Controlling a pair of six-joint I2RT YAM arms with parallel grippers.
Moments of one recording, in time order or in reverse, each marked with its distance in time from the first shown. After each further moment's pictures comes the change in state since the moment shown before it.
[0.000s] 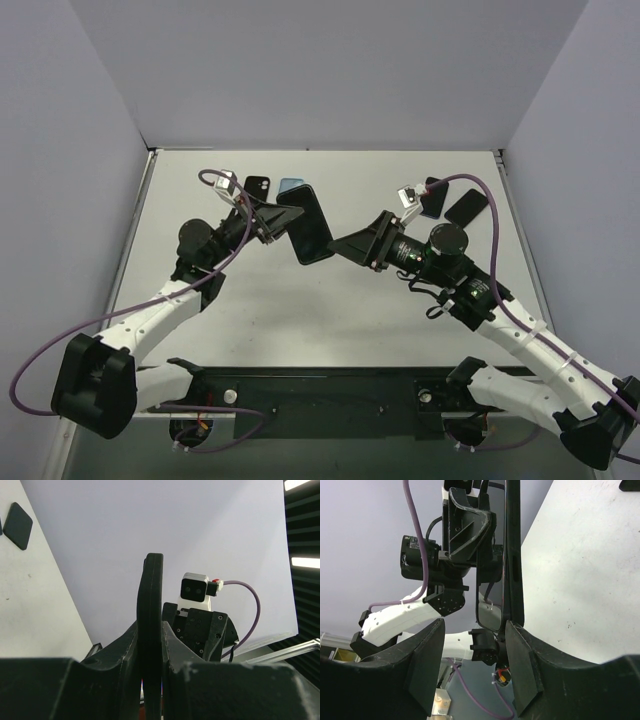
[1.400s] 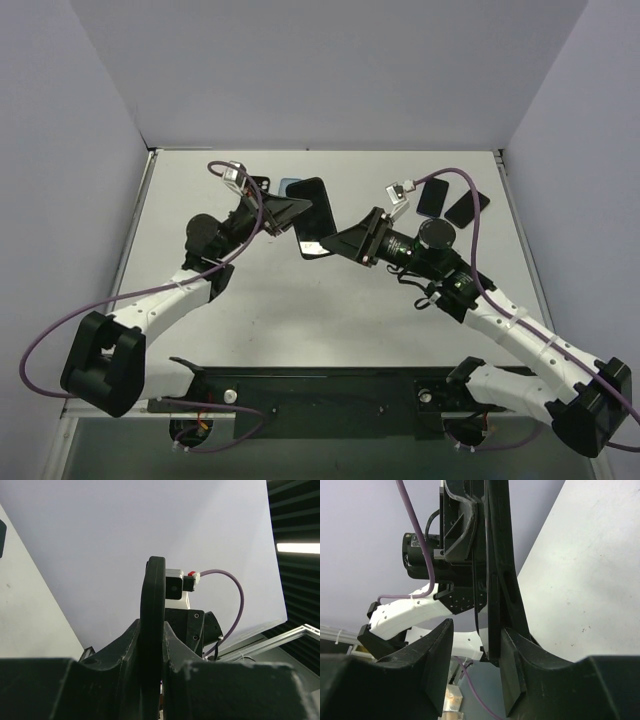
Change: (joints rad) left arm -0.029 0.099 0.032 0.167 0.013 -0.050; right arm -0.013 0.095 -0.032 0.140 -0.057 0.055
